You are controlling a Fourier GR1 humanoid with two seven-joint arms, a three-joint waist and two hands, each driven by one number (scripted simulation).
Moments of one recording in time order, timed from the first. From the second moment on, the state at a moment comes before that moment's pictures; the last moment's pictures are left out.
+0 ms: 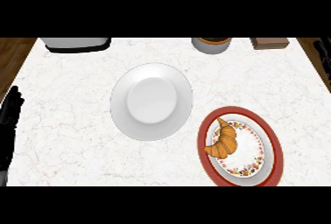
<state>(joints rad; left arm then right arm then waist) 0.04 0.61 -0.09 -1.56 0.14 0.38 -0.08 -0.25 -0.55 -0.03 -1.73 -0.21 -0.01 -0.15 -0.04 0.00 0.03</state>
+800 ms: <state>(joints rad) -0.08 0.47 -0.16 -1.47 0.30 0.23 0.07 0.05 -0.27 -0.06 -1.30 -0.21 -0.03 -0.61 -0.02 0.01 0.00</state>
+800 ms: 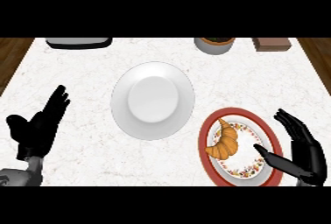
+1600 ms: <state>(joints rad) -0.18 0.38 -0.13 -1.37 0.24 0.18 0.12 0.13 -0.36 0.06 -1.34 0.07 -0.03 -0.50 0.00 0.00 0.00</state>
